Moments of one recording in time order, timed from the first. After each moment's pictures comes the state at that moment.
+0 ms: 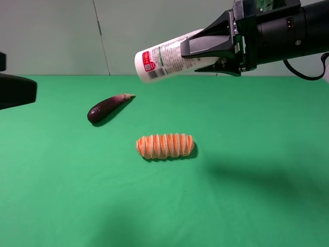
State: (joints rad) left arm -0.07 0.70 -0.67 -0.81 0.79 0.97; right arm 0.23 1.39 -0.92 1.39 0.97 -1.02
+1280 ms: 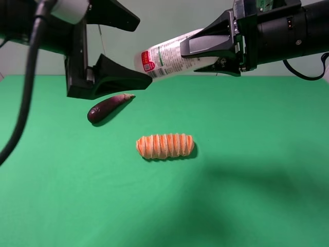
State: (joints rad) left arm -0.51 1.28 -0.93 -1.10 0.52 1.78; right arm 0.23 1.39 -0.92 1.39 0.98 -1.02
